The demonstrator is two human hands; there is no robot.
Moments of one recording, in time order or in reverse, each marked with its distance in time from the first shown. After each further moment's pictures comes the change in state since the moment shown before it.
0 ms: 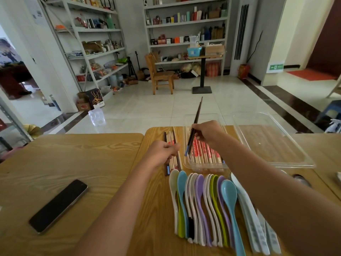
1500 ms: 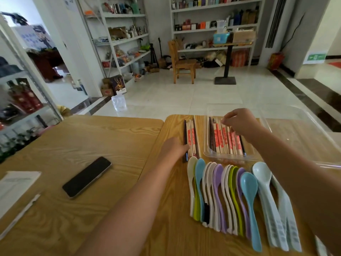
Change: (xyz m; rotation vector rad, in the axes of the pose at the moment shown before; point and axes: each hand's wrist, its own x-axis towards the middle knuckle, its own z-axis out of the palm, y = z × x) left_hand 0.024 -0.046 0.016 0.414 0.169 -0.178; right_hand -0.019 0.003 -0.025 -0.553 0.002 -0.346
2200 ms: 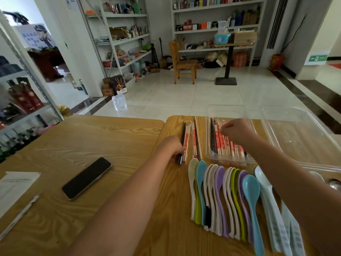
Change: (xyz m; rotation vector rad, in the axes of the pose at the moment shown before) left_hand 0.023 0.003 -0.019 0.121 -0.234 -0.095; right_hand 0.000 0.016 0.019 -0.108 -0.043 -0.002
